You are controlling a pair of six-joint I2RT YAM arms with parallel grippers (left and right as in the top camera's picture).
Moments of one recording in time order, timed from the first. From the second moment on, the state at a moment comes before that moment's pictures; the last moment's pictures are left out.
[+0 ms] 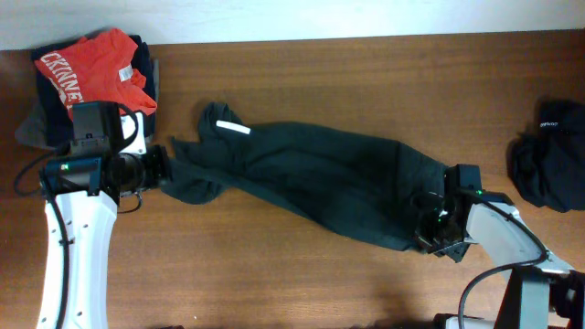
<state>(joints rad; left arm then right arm) 0.12 1.38 1.29 -1.04 0.15 -0.12 -0.15 1.48 0.68 -0.80 -0.08 0.53</state>
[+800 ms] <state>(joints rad) 0.08 1.16 1.85 -1.20 0.22 -0.11 -0.15 1.38 2.09 -1.64 -0.08 0.39</state>
